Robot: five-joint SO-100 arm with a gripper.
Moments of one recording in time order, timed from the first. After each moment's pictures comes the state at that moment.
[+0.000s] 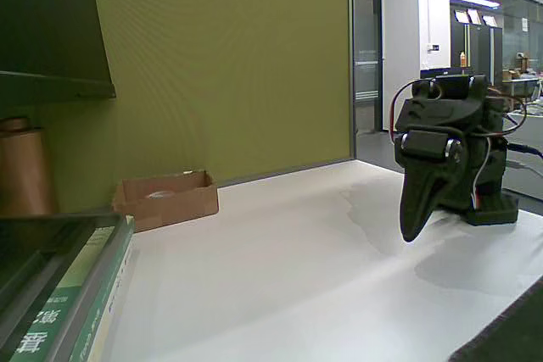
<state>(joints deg) -10.7 185.4 175.4 62.8 -3.4</state>
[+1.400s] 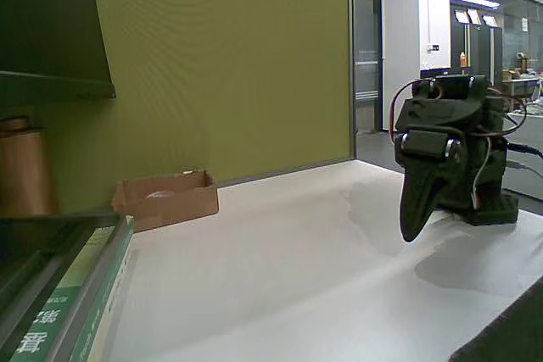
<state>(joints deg) -10.7 185.4 175.4 62.8 -3.4</state>
